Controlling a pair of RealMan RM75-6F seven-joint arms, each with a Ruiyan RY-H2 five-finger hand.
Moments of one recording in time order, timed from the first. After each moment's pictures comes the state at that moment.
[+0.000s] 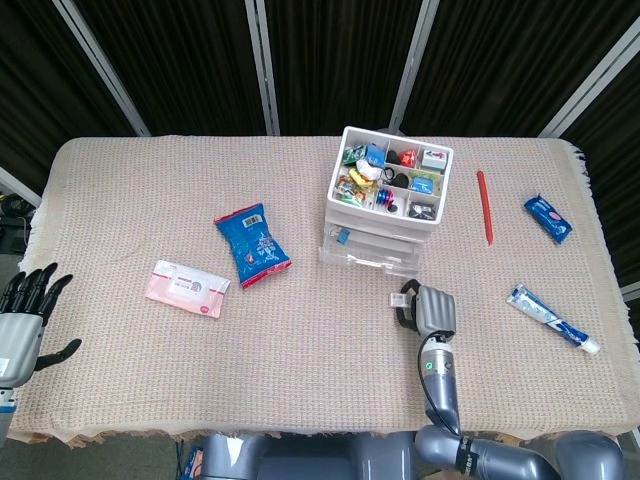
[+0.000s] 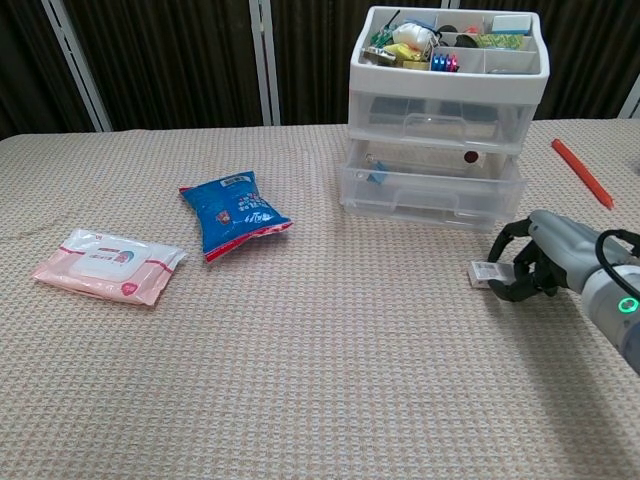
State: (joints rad) left arm -0.12 -1.13 -0.03 -1.60 1.53 1.48 0.10; right arm 0.55 -1.88 0.24 -1.34 -0.82 1.32 -0.40
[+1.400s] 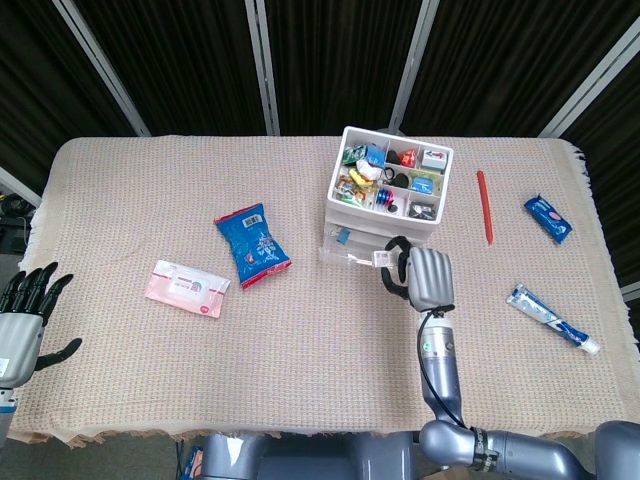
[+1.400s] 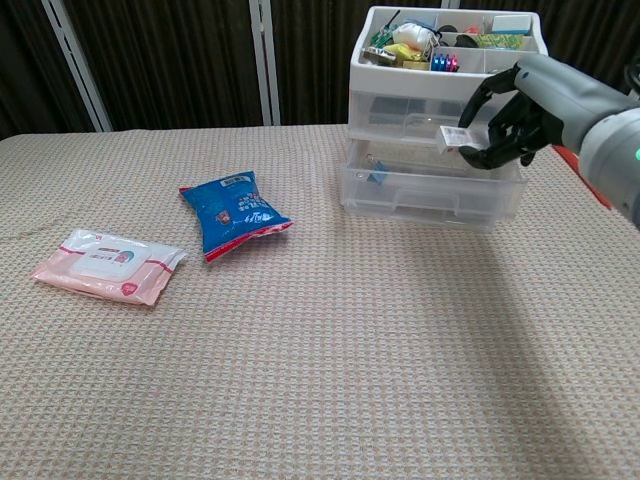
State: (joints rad) left arm -0.12 -1.13 -0.03 -1.60 1.54 1.49 0.09; right arm 0.60 -1.74 0.42 -1.68 -0.93 1.39 -0.57
